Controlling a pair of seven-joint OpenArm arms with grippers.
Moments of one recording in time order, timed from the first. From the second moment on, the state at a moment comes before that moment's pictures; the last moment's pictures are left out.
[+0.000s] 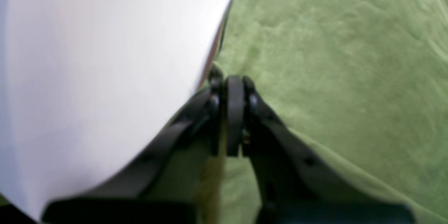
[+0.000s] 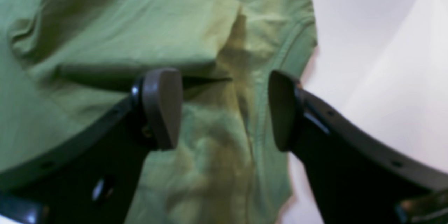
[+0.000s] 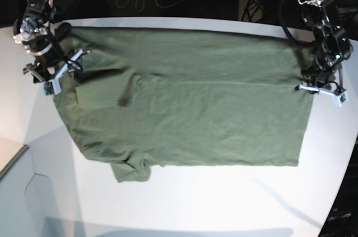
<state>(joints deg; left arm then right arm) 2.5 -8.3 -32.3 76.8 -17.9 -7.5 36.3 -12.4 2.1 30.0 89.7 -8.8 39.1 -21.3</state>
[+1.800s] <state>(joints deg) 3.5 -7.1 -33.1 76.8 -17.9 -7.6 35.5 -6.9 2.6 23.4 80.6 -8.8 39.1 -20.7</state>
